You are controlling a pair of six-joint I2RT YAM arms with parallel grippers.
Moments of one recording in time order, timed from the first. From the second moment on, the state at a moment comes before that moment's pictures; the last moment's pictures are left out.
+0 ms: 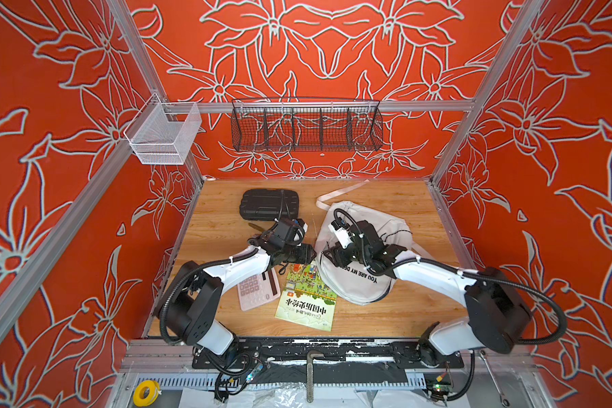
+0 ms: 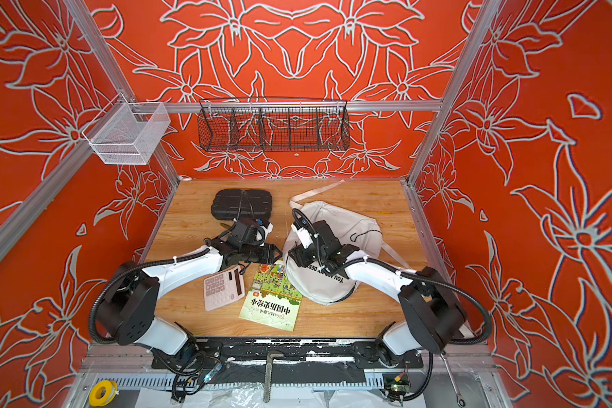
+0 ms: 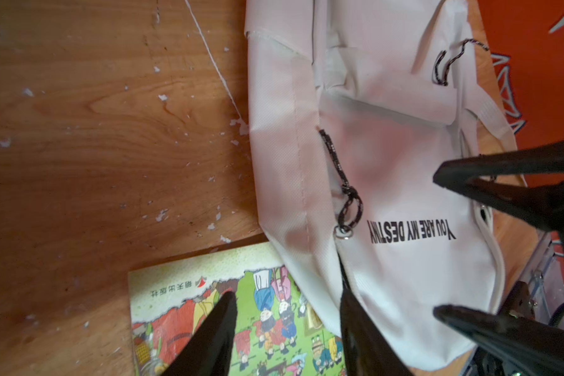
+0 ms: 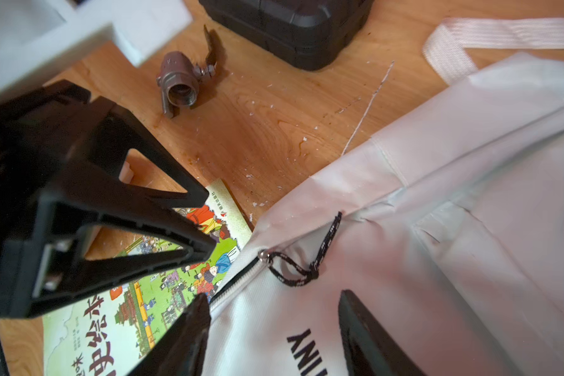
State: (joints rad) left arm -0.51 1.56 0.90 -0.22 0.30 -0.42; right arm 0.64 1.51 0.89 -0.10 -0.20 0.06
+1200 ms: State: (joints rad) left arm -0.51 1.83 1.11 -0.39 0.39 -0.28; right arm 0.62 1.76 0.99 -0.16 -0.29 -0.36
